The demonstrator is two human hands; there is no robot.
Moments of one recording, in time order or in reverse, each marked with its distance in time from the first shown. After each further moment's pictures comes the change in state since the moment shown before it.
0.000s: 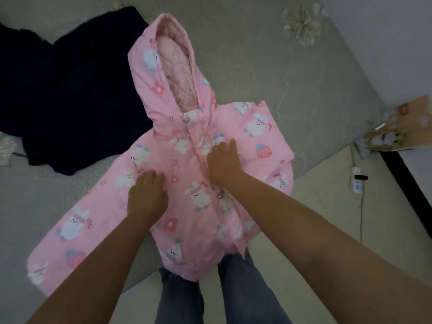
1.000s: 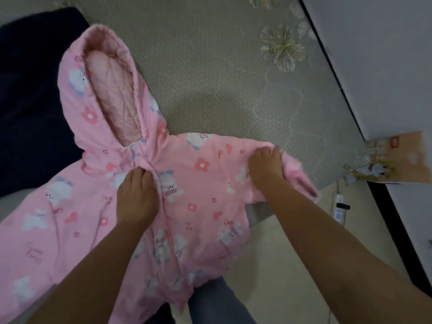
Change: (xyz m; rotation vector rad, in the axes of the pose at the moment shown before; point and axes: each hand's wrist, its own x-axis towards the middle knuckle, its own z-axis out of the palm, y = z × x) left_hand 0.091 0.141 -0.003 -0.107 0.270 0.008; right_hand 0.037 0.234 0.037 -0.248 -0.109 0.183
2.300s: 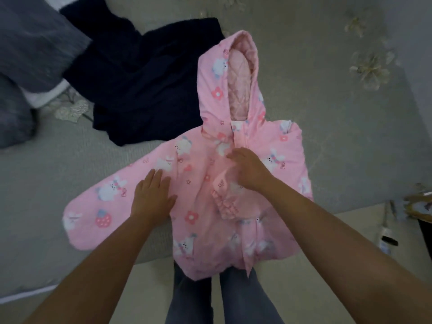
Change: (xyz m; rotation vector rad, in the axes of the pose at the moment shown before) left_hand -0.126 -0.179 -0.037 0.117 -0.297 -0.229; right_hand -0.076 -0.197 -0.098 0.818 0.206 -0.487
